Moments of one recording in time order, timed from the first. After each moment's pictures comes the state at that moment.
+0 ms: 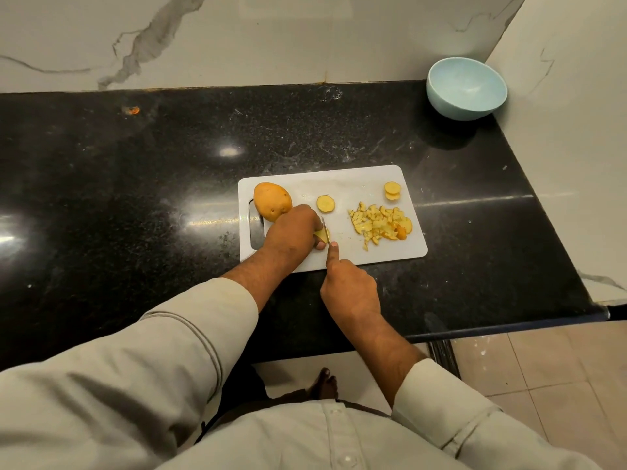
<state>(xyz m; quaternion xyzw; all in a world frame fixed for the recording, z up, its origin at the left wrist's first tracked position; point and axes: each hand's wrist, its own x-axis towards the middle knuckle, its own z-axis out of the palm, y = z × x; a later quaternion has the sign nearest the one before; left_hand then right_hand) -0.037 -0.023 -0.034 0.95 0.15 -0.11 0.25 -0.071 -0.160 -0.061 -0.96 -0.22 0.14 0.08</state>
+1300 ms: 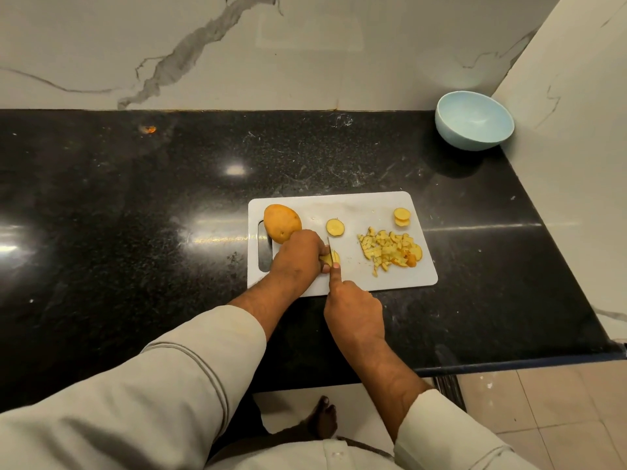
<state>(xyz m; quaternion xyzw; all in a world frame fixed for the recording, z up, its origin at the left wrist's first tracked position) -0.035 -0.019 -0.026 0.92 0.20 -0.17 0.29 -0.068 -0.149 -0.064 -0.96 -0.23 0.12 0.05</state>
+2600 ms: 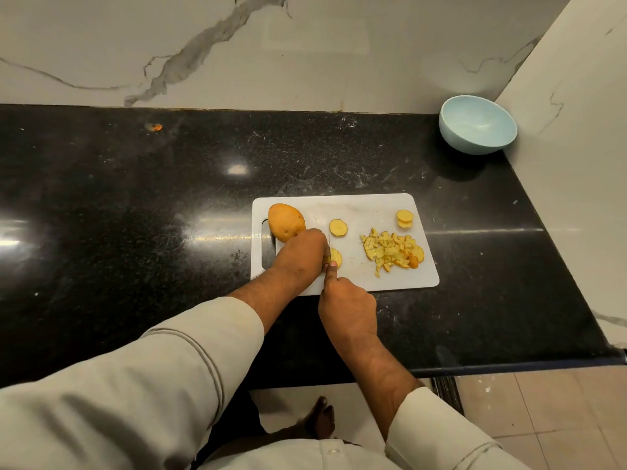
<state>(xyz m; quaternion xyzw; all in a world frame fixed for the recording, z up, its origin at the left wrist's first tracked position) -0.031 -0.015 -0.044 0.95 0.16 -0.13 0.22 -0.068 -0.138 -0.064 -0.96 -0.25 0.08 0.06</state>
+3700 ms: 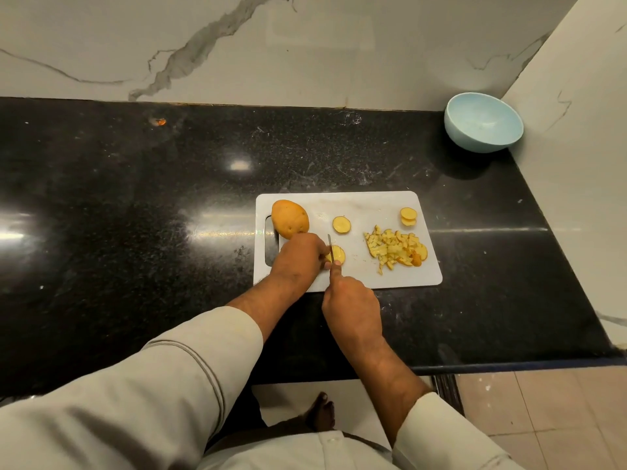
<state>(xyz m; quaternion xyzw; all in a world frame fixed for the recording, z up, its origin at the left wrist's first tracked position) -0.048 -0.012 -0.052 0.92 0.19 -0.10 0.32 -0.072 -0.139 -0.058 -0.96 -0.22 0.11 0.11</state>
